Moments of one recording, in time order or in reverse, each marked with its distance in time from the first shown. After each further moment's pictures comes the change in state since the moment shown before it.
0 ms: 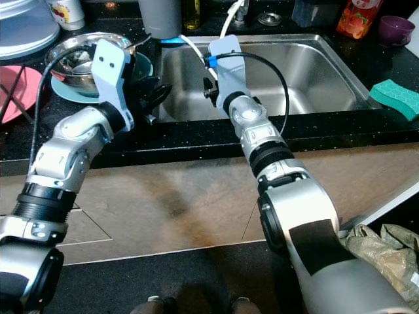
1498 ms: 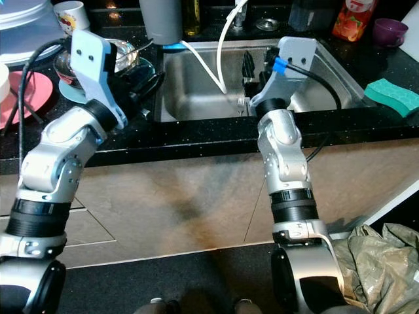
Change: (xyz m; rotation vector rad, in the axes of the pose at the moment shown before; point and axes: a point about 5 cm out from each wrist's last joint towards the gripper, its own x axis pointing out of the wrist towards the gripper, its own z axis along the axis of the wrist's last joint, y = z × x) left arm -0.020 -0.004 0.019 -0.044 -0.085 0.065; right arm -0.058 -0.027 0.014 0.263 -0.346 -0.153
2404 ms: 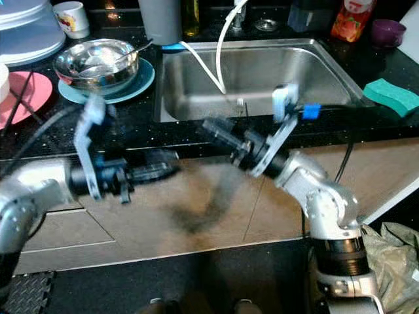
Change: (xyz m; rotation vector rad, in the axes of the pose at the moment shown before) left arm -0.076 -0.066 -0.030 -0.252 0.323 -0.778; right arm -0.108 0.023 -0.026 0.305 0.489 0.971
